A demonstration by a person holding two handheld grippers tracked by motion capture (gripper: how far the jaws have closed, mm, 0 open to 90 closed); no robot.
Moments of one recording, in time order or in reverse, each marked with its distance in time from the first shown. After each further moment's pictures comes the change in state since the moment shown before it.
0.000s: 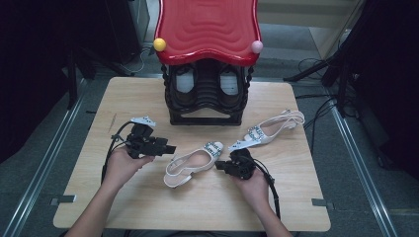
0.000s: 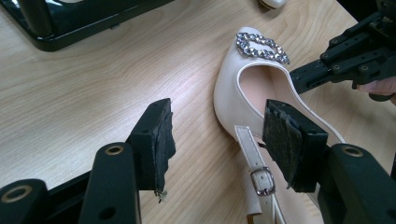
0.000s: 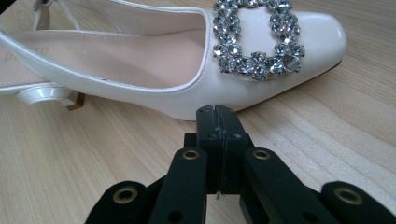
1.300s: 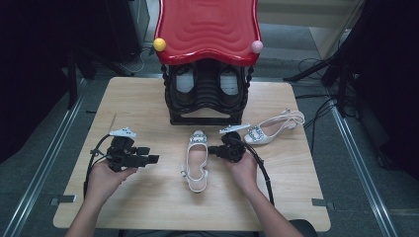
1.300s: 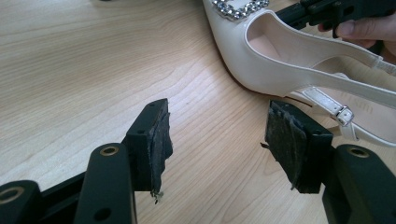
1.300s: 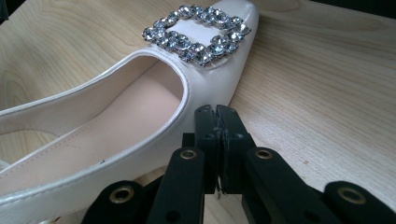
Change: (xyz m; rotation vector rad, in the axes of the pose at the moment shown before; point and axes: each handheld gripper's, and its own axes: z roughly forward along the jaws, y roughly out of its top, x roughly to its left) left arm 0.005 -0.044 -0.030 -0.026 0.074 -0.059; right arm -0.021 0.043 0.034 -0.006 -0.011 0.034
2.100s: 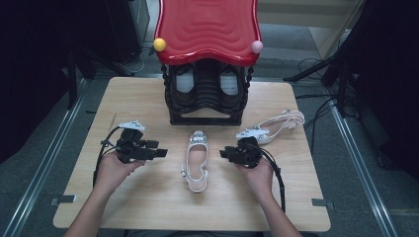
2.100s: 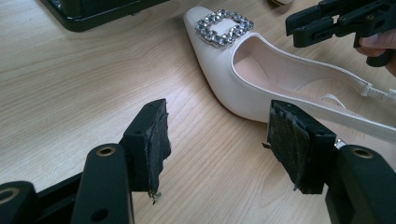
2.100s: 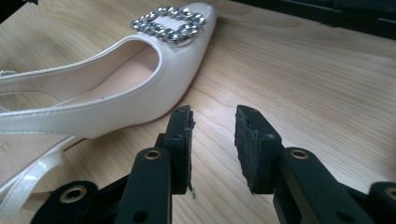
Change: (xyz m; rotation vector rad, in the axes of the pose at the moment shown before) left arm 0.002 0.025 0.020 -0.001 -0.069 0.044; right arm -0.010 -0.024 -0.048 -0.072 -0.059 -0.011
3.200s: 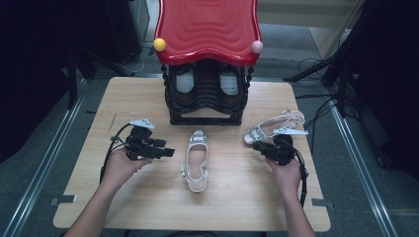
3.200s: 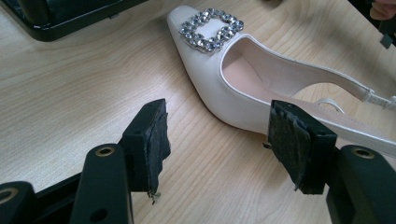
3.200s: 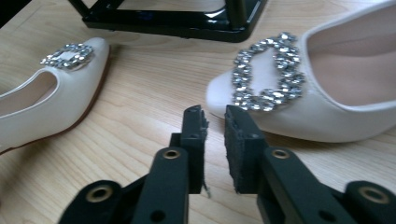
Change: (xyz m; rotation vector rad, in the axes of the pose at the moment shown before) left arm -0.005 0.011 0.016 0.039 -0.022 0.034; right arm -0.065 -0.019 -0.061 -0.107 -0.153 0.168
